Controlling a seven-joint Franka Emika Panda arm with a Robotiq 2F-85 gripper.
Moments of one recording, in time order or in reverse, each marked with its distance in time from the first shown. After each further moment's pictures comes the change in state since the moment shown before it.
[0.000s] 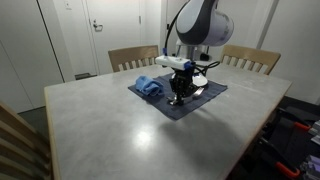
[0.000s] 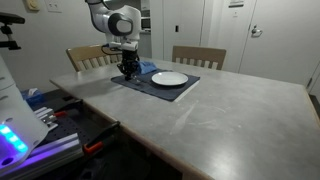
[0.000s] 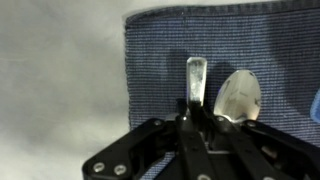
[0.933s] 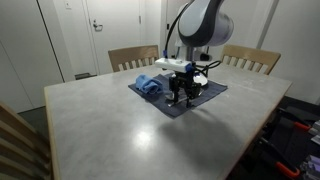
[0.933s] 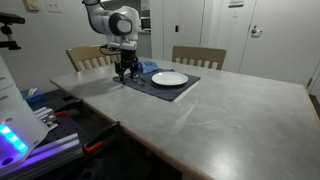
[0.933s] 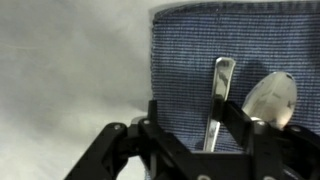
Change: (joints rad) arm 0.010 0.000 -0.004 -0.002 -0.114 -0.028 0.068
